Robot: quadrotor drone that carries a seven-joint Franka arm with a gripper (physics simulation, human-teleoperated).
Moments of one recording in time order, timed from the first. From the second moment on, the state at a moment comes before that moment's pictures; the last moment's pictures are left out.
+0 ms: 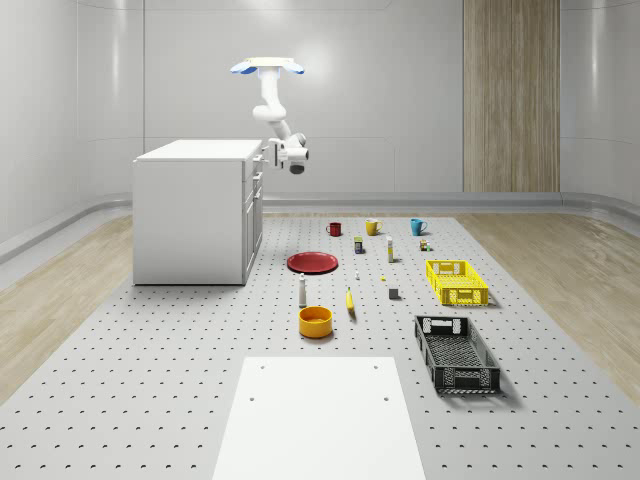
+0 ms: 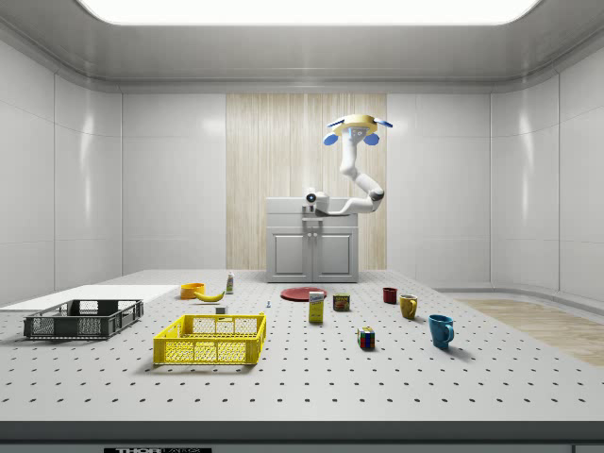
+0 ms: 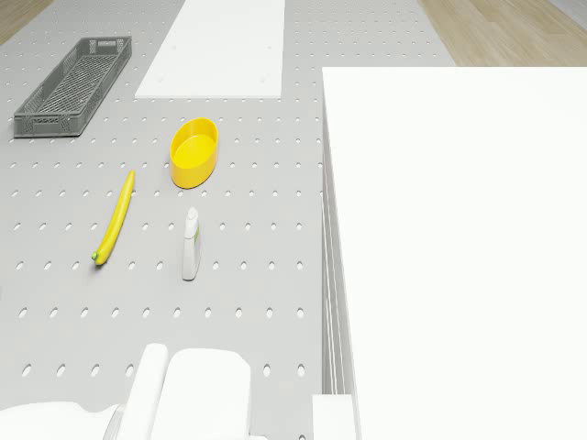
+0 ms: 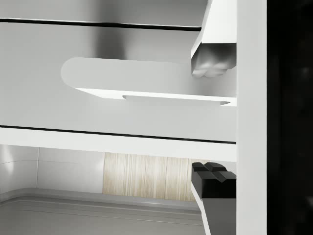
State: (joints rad) arm 0.48 -0.89 -0.83 -2.42 0.94 1.52 0.60
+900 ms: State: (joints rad) arm 0.54 -0.98 -0.85 -2.40 0.89 1.58 0.74
